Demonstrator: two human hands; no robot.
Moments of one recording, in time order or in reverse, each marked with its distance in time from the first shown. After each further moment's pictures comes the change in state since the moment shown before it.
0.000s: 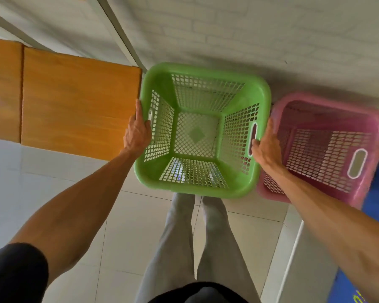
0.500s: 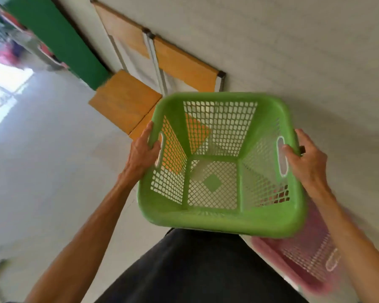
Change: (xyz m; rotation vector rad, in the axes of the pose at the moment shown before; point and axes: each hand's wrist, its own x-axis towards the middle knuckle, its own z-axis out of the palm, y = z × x) left_hand -0.295 0.091 -0.326 -0.293 0.444 -0.201; right_hand -0.211 -0.195 -0.283 0.163 0.106 -0.625
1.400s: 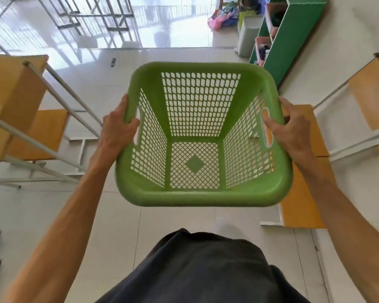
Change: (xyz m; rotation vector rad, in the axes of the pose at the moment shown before) left_hand -0.300 -0.410 -0.397 -0.184 0.763 -0.568; right_hand -0.268 -0.480 0.415 -0.064 -0.535 -0.911
